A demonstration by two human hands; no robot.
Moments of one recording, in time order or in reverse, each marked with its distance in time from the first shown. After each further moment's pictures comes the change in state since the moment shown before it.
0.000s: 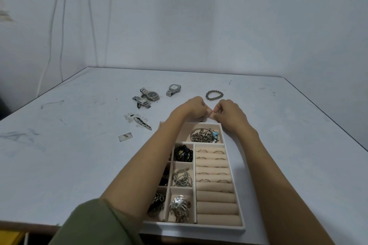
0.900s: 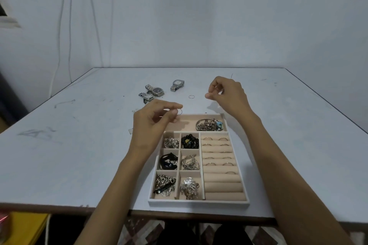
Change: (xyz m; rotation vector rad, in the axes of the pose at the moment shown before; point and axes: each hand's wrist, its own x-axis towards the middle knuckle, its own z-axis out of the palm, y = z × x) left_hand -0.148 -0.056 -0.007 -0.382 0.656 0.539; right_hand -0.018 -0.035 -0.020 0.237 0.163 -0.167
